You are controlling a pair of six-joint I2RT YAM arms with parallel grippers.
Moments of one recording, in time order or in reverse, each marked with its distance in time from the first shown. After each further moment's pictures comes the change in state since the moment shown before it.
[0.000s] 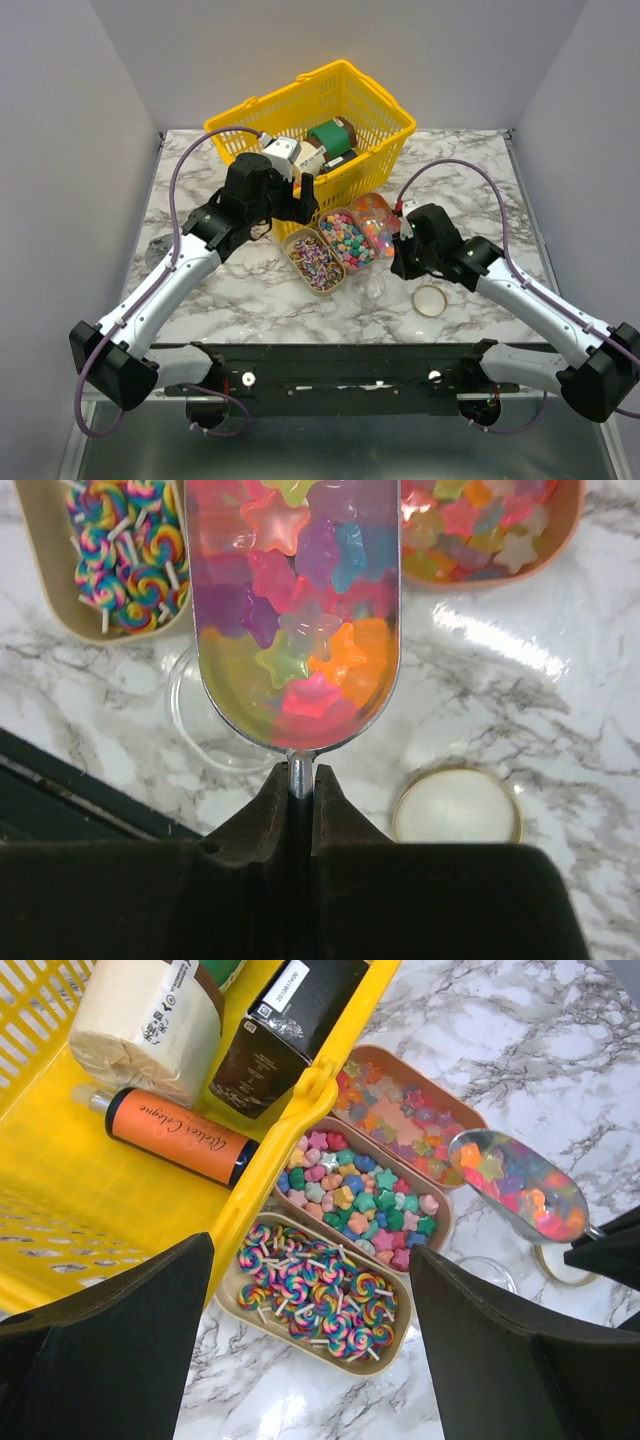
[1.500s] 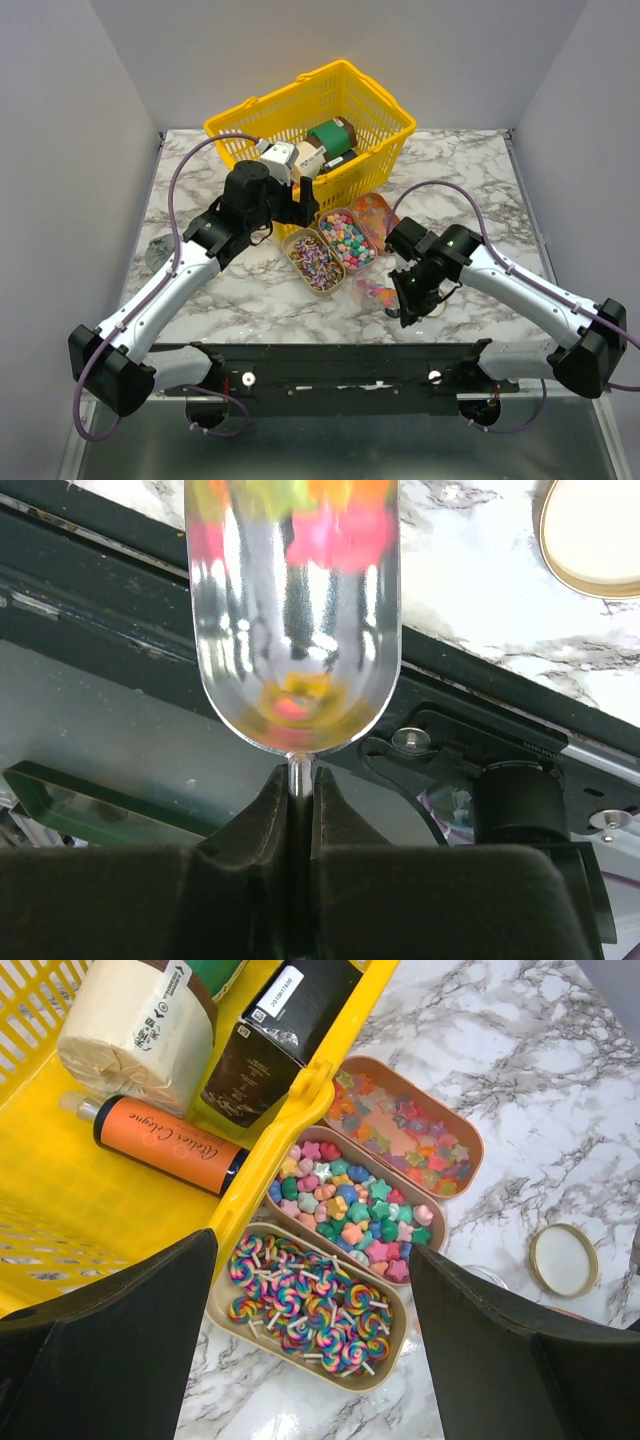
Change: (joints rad) left arm 0.004 -0.024 -0.082 0.095 0.007 -0.019; right arm 0.169 0.123 0.174 -0.623 -0.194 0.266
